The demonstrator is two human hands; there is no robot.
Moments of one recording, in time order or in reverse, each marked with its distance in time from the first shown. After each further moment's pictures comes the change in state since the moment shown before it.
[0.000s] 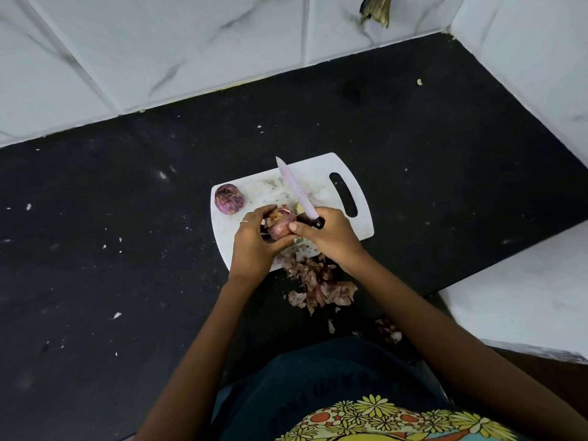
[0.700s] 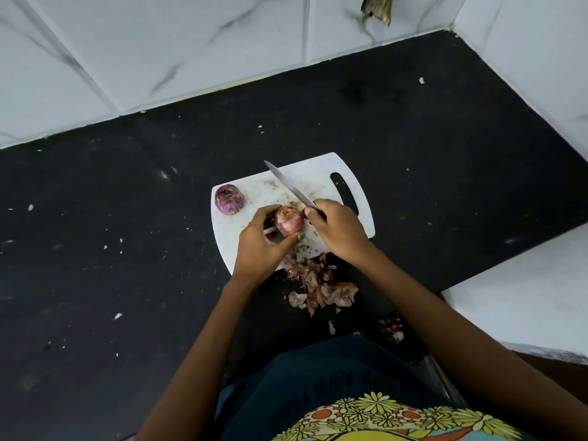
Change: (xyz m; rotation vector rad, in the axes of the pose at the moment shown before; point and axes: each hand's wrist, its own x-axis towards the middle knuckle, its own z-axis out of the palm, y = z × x) left_hand 0.001 0.009 0.002 -0.074 -0.048 -0.021; right_hand 0.012 -0.002 -0.010 -0.421 0.046 -0.162
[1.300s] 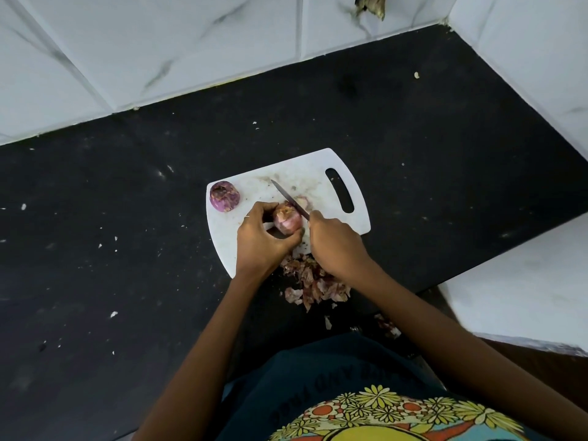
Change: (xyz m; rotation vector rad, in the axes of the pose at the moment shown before) left_hand -0.002 0.009 0.012 0.011 0.137 0.008; right_hand -0.033 -0.020 -0.007 -0.344 -0.179 0.036
